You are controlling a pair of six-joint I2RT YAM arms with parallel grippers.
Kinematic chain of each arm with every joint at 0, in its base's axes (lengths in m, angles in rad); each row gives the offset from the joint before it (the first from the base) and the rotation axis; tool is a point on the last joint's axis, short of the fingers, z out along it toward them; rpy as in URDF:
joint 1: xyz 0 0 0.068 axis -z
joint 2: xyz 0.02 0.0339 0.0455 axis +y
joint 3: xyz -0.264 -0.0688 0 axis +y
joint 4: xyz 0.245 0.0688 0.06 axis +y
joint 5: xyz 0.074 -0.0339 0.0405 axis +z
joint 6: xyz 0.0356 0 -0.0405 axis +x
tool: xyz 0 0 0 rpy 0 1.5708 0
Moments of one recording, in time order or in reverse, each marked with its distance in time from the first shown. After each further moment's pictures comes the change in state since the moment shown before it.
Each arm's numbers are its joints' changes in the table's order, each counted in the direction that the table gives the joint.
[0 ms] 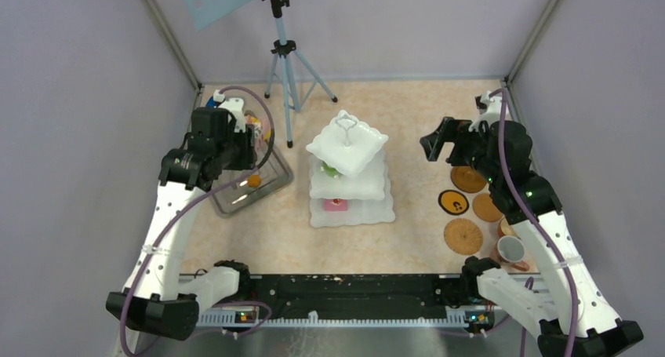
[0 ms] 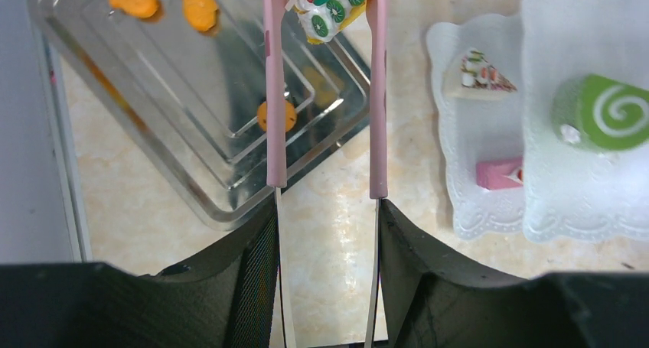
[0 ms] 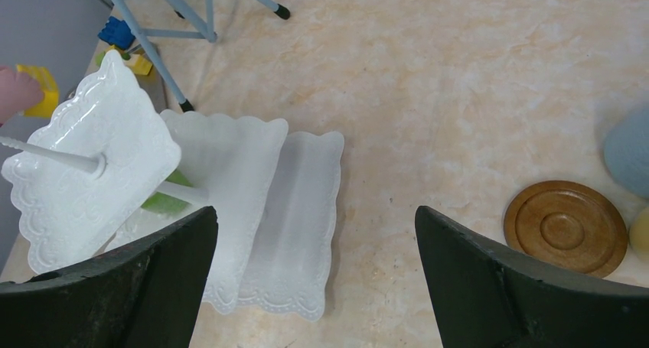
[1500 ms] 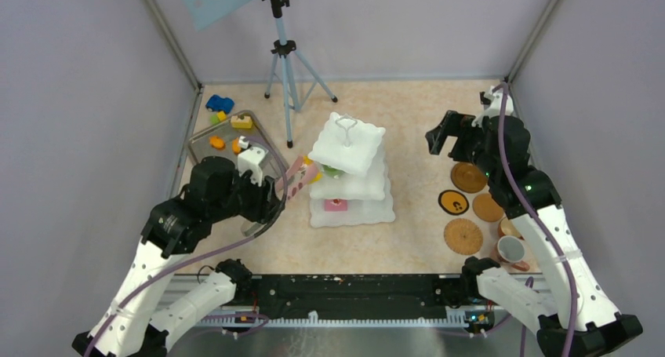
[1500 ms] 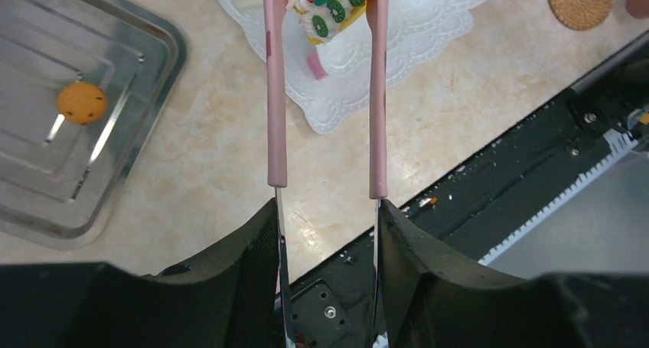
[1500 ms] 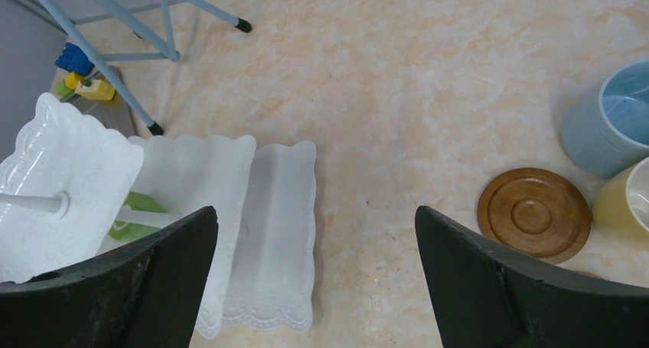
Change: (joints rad) left arm 0.380 -0.345 0.166 0.100 -0.188 -0.043; right arm 0.000 0.038 -0.039 0.038 -0.114 0.027
